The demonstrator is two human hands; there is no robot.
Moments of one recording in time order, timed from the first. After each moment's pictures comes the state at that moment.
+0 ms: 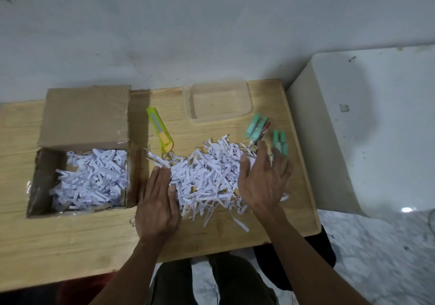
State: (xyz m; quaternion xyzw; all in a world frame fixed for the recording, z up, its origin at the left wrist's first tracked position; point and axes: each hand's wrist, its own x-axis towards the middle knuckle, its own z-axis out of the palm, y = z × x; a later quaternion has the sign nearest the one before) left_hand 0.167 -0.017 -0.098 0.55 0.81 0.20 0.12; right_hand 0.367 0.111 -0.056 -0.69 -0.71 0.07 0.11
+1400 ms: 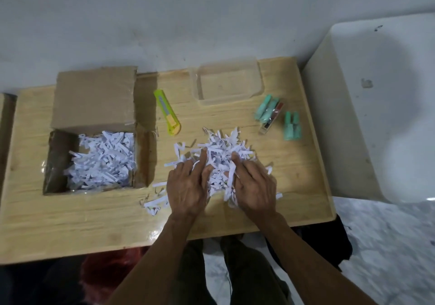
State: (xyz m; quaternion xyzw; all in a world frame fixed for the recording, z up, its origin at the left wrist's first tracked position) left_hand 0.213 0.007 -0.101 0.60 0.78 0.20 -0.01; right_hand 0.375 0.059 -0.098 -0.48 -0.83 0.13 0.26
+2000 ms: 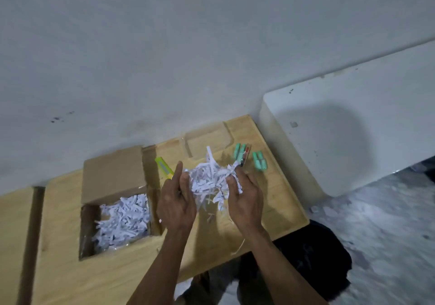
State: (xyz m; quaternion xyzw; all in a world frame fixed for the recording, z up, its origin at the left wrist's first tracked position) left_hand 0.201 0.042 0.044 0.46 0.78 0.41 0.12; right_hand 0.343 0.058 0.043 -0.66 -0.54 0.31 0.41
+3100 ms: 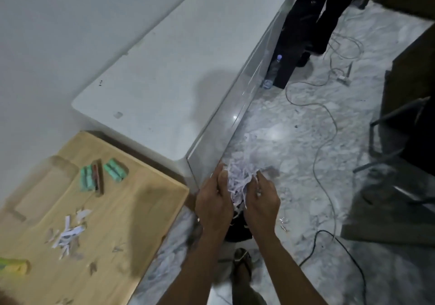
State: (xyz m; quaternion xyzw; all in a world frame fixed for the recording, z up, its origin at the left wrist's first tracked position) left_hand 0.541 -0.034 -0.015 0.70 0.53 0.30 0.37; right_hand 0.612 -0.093 -0.011 -0.85 -0.15 0.14 0.48
